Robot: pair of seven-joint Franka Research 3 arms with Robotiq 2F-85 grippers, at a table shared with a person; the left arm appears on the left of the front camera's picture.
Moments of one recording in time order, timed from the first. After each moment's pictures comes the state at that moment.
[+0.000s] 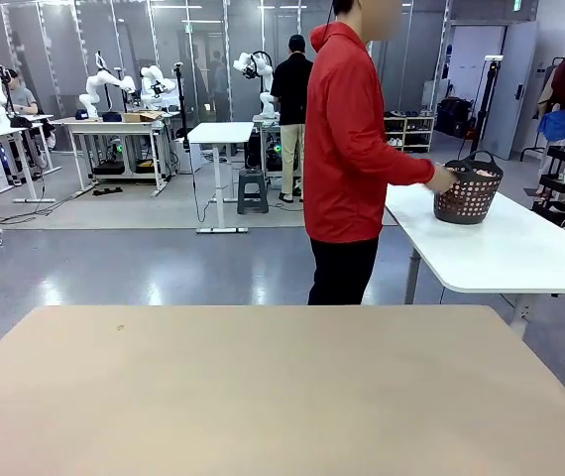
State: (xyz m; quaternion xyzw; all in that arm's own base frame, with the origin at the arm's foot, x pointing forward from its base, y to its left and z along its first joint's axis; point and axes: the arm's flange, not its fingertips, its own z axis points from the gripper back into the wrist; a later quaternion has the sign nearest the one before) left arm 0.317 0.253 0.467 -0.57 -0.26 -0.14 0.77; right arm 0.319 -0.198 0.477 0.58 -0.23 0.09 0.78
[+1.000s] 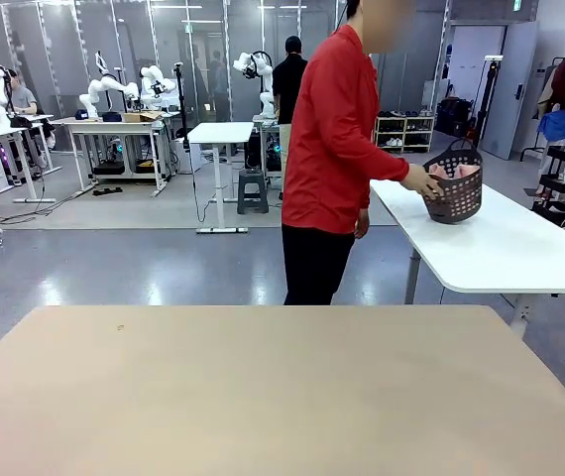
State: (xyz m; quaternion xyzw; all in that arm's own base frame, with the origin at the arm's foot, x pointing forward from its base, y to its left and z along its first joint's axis) left arm 0.317 0.253 0.467 -0.57 -0.26 -0.14 0.77; right arm 0.319 -0.198 0.477 0.58 -0.23 0.09 0.78
